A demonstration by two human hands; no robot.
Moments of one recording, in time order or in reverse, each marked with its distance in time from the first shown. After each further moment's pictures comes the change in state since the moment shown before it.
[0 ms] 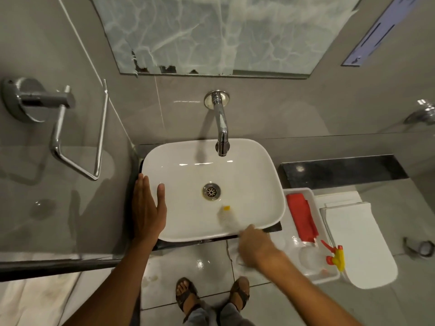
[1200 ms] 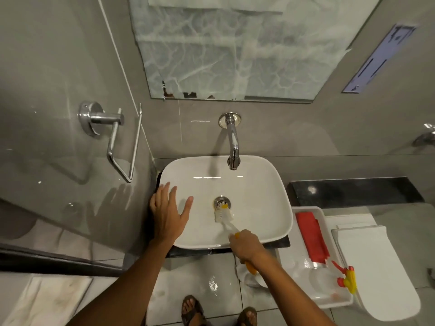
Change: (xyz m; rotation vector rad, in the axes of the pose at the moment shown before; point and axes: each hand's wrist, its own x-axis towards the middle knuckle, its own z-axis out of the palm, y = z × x) left_hand -0.004 0.026 -0.010 0.192 0.114 0.259; right_hand 0.015 -0.032 -0.006 0.784 0.089 0.166
